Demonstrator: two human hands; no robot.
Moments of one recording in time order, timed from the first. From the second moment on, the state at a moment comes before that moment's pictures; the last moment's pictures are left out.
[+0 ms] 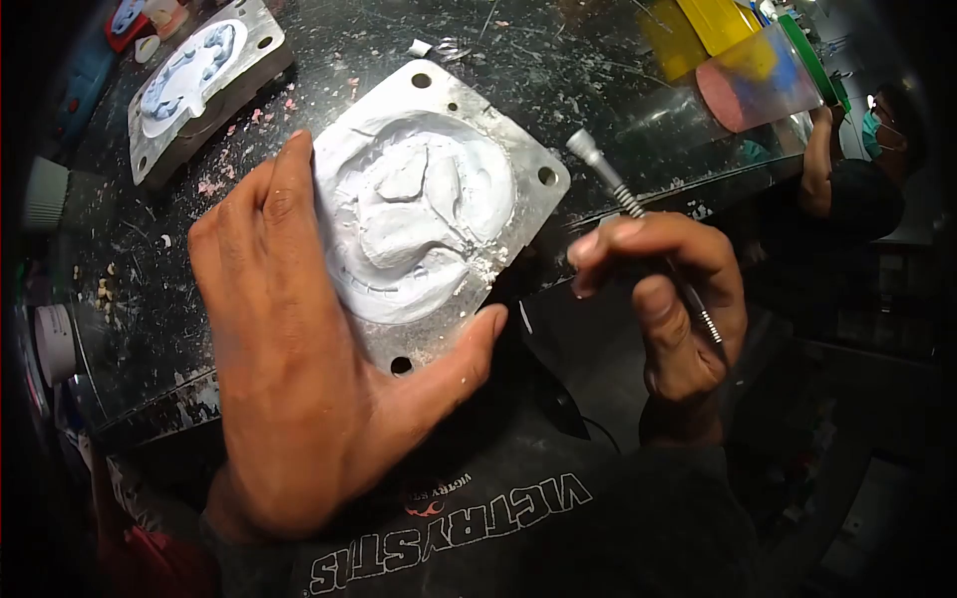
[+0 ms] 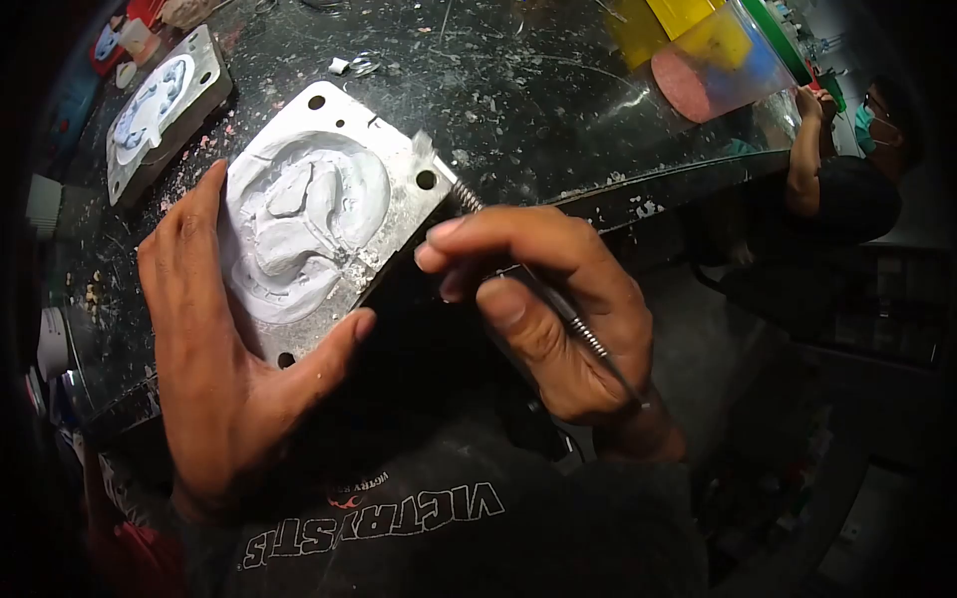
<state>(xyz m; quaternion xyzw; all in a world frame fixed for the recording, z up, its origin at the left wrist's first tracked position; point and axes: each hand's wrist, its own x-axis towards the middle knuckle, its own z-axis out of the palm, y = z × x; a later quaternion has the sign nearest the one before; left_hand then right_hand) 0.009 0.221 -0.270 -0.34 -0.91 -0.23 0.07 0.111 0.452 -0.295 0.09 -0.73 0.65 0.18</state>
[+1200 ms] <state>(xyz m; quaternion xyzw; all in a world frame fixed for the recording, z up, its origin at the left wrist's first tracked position) -0.003 0.225 -0.284 -0.36 -0.87 -0.31 0.12 0.082 0.412 -0.187 0.18 -0.98 -0.10 0.04</state>
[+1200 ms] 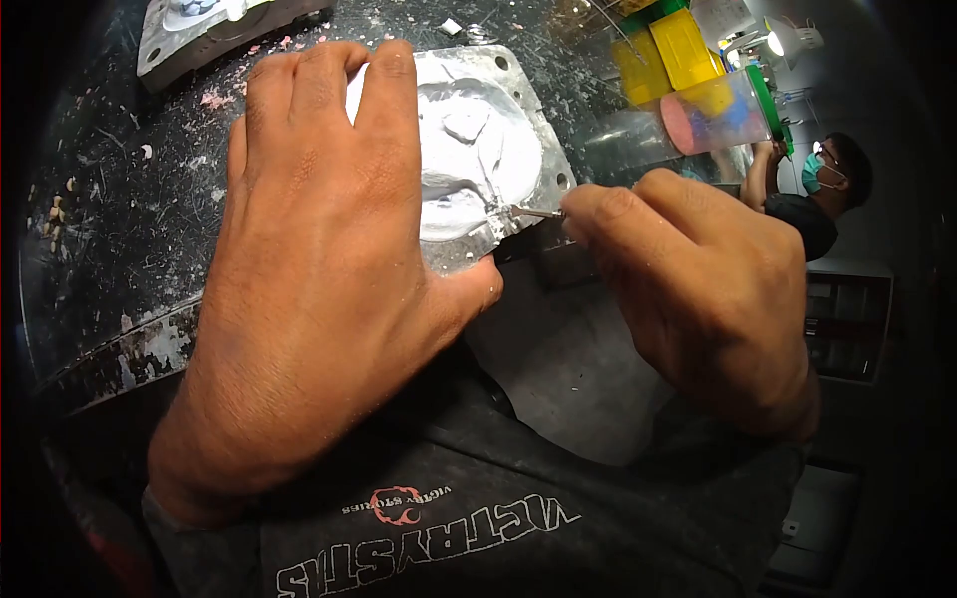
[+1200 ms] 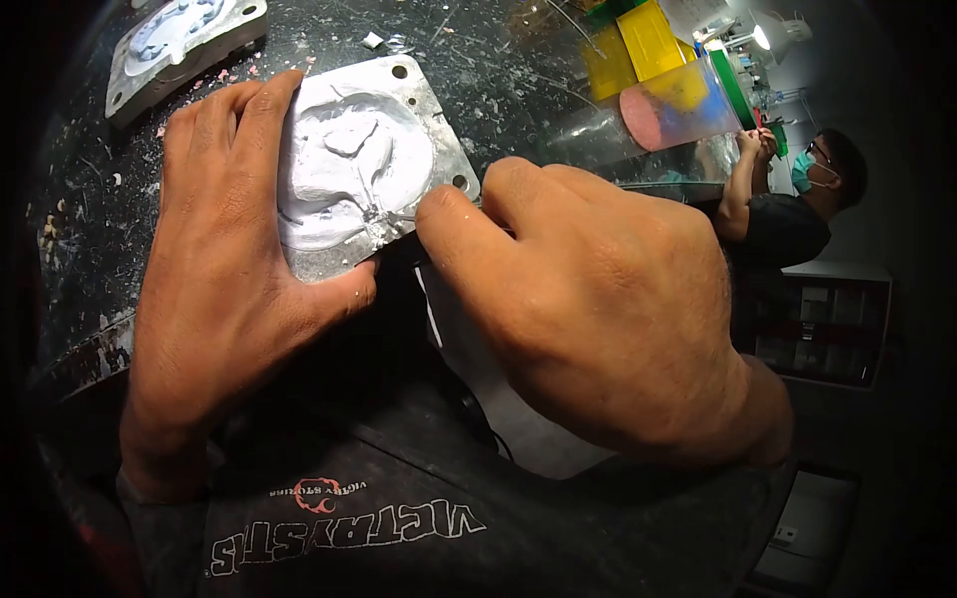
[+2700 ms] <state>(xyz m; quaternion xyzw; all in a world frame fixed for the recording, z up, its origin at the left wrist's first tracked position) 0.006 0.235 -0.289 -0.33 -0.89 -0.27 0.15 0.090 0.394 -0.200 0.16 -0.97 -0.18 0.04</state>
